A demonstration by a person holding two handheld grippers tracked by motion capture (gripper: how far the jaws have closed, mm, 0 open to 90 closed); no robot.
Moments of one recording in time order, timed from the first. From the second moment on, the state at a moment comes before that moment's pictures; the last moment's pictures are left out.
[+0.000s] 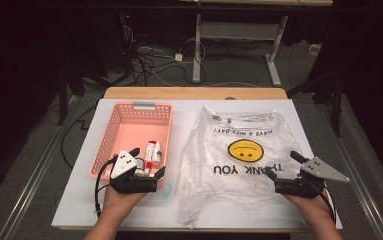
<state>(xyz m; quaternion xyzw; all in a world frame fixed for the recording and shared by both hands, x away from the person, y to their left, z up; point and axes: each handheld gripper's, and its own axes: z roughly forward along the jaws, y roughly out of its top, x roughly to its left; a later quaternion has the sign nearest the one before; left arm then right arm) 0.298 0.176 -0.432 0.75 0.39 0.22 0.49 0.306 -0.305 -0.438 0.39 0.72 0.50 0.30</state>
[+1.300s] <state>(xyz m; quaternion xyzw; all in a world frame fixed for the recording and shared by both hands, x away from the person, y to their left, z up) 0.293 0.175 -0.425 0.76 0.39 0.21 0.48 0.344 -0.350 -0.417 0.44 0.70 0.46 0.31</state>
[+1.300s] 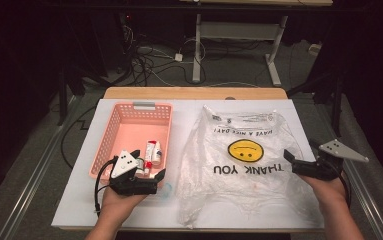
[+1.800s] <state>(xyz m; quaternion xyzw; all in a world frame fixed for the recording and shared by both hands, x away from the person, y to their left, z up) 0.295 0.174 -0.427 0.77 0.38 0.20 0.47 0.447 -0.381 -0.431 0.51 0.71 0.41 0.28</state>
